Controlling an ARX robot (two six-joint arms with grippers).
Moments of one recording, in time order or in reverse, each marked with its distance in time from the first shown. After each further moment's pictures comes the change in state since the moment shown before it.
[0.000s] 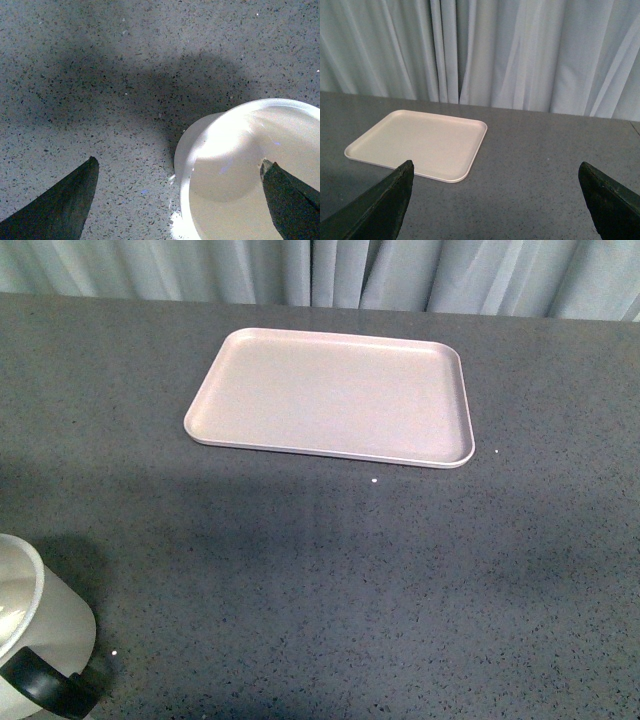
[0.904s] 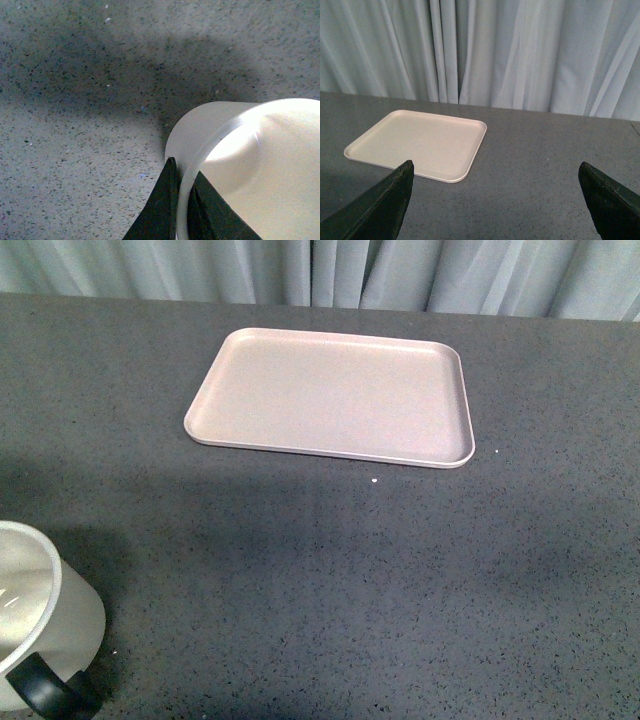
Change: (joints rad) left arm -0.119 0.039 0.059 -0.070 -0.070 -0.126; right arm 0.000 0.000 0.000 0.000 0.000 0.000
